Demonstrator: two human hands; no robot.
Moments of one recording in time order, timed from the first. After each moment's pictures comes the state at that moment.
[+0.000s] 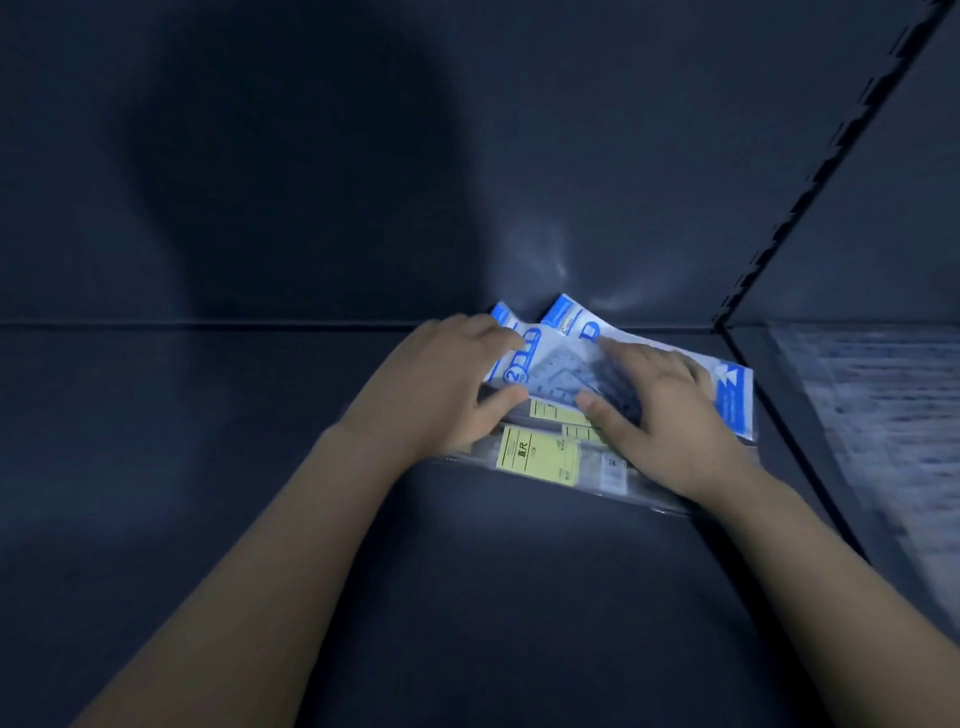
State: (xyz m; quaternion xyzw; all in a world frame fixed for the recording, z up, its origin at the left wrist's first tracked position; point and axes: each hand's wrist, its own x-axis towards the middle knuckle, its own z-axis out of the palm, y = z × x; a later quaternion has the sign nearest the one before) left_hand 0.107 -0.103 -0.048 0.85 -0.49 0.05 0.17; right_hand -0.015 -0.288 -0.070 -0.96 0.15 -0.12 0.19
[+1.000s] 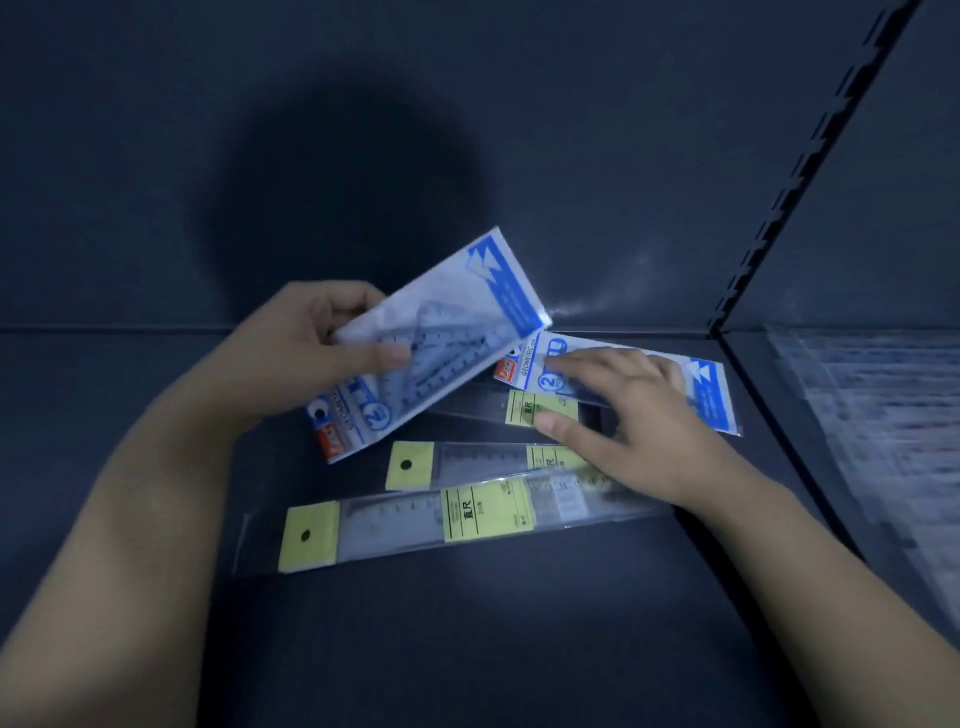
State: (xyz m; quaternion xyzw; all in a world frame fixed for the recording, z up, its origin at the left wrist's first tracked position) left_hand 0.127 -0.045 -0.016 0.79 -0.32 -0.17 0.49; right_hand -0.017 -0.288 -0.067 -0.97 0.02 -0.13 0.22
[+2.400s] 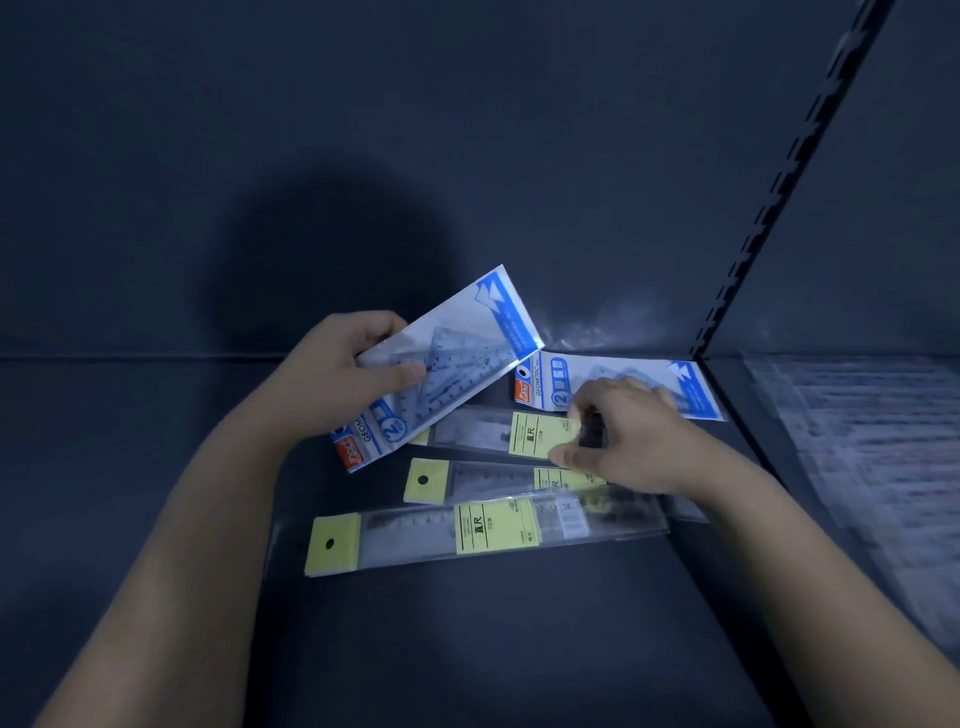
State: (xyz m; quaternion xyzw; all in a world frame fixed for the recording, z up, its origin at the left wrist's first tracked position) left_hand 0.121 -0.051 -0.014 0.82 -0.32 -0.10 0.46; right_hand -0.011 -0.288 -0.050 -0.98 0.08 0.00 0.20
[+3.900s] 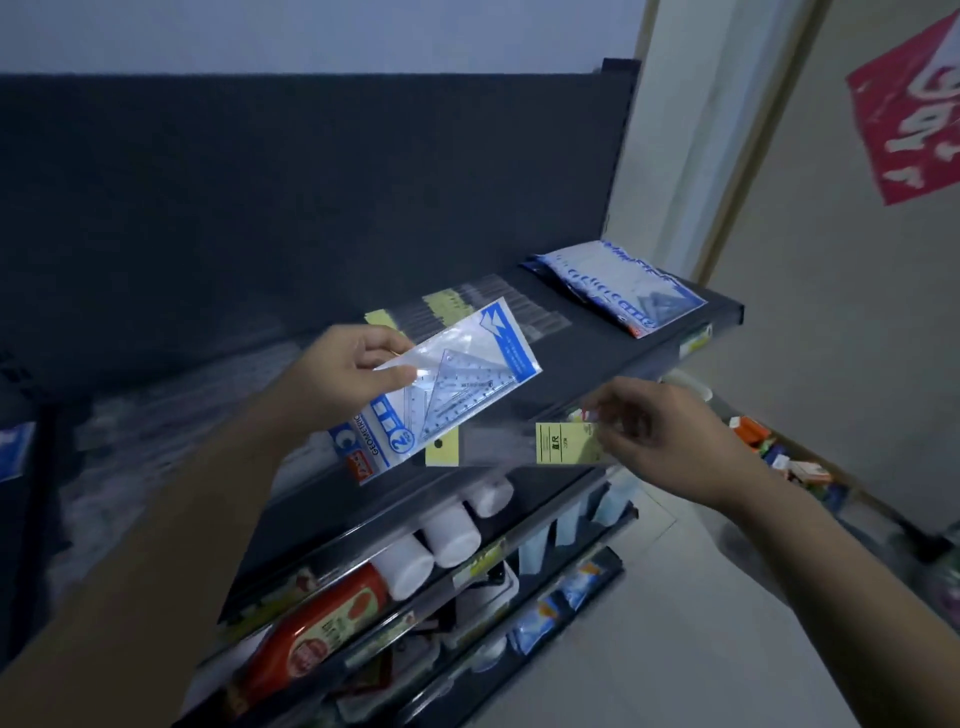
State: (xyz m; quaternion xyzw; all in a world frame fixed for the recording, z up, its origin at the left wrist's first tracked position) left_hand -0.237 -0.495 0.019 0.66 -0.52 -0.29 0.45; right_hand -0.522 -0.607 0.007 -0.91 0.30 -0.20 0.19
